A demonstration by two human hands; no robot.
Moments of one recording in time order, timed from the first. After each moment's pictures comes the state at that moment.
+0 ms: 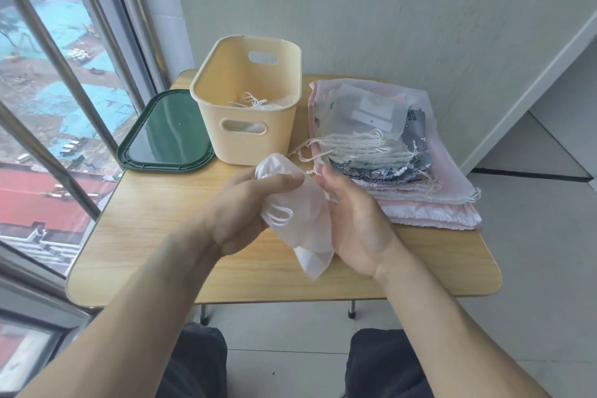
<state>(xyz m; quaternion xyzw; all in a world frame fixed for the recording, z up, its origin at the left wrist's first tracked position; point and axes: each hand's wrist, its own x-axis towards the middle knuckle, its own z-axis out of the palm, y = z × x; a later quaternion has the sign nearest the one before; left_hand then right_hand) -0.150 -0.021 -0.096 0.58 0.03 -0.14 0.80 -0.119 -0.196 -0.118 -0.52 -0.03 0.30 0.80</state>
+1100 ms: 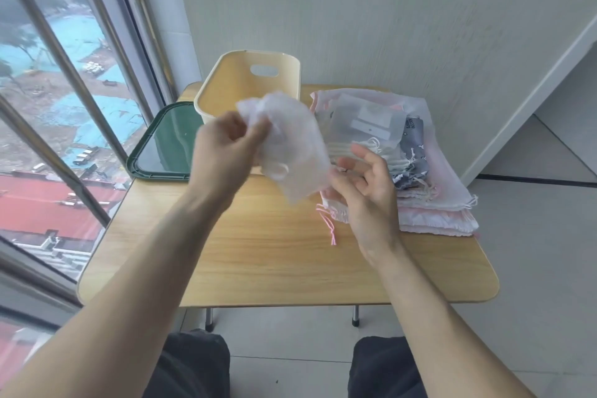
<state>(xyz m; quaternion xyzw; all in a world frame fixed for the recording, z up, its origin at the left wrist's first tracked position) -0.116 -0.008 -0.066 0.73 0.10 0.20 0.65 -0.112 -0.201 -0.109 -0.64 -0.04 -0.02 0.77</state>
